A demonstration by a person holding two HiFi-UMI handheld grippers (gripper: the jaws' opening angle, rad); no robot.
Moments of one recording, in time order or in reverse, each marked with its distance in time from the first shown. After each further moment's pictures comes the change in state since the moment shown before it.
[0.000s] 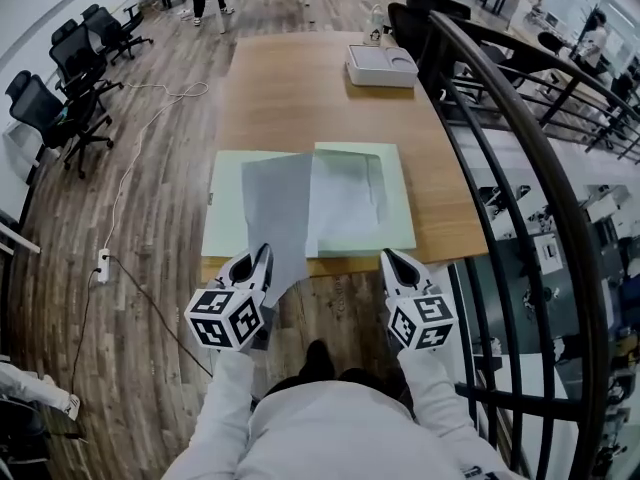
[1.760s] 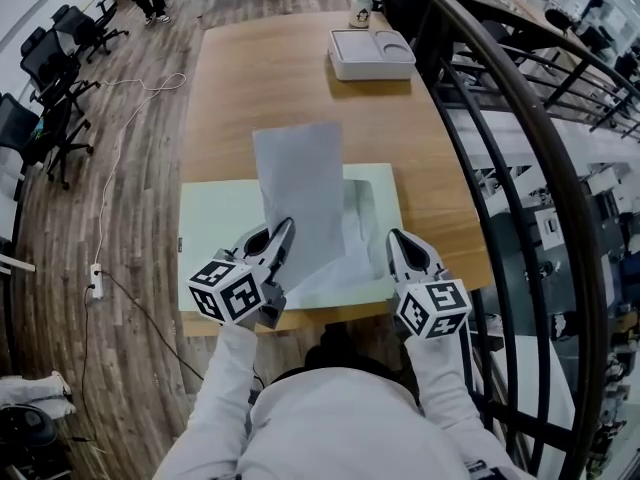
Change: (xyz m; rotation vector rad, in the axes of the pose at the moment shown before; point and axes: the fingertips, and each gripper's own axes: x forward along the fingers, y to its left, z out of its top) left arm 0.182 -0.018 0.052 -0.119 0.012 -0.297; right arm 0.100 -0.105 0.049 0.060 -0.008 -0.043
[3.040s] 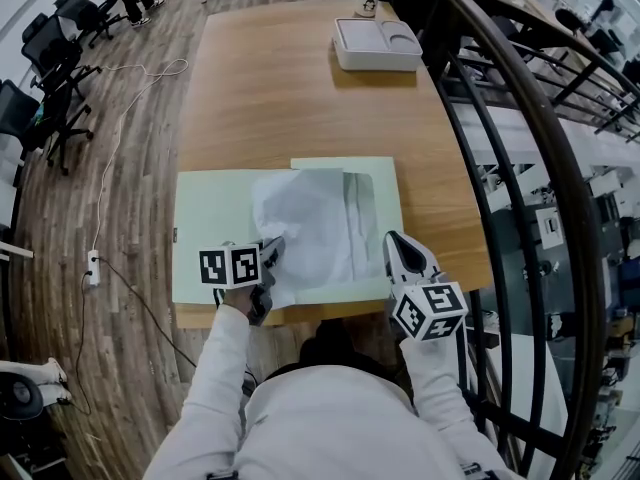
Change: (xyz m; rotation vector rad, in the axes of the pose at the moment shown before) left arm 0.002 0.073 -0.113 -0.229 0.445 0.207; right arm 0.002 -0.004 -0.020 0.037 0.042 0.013
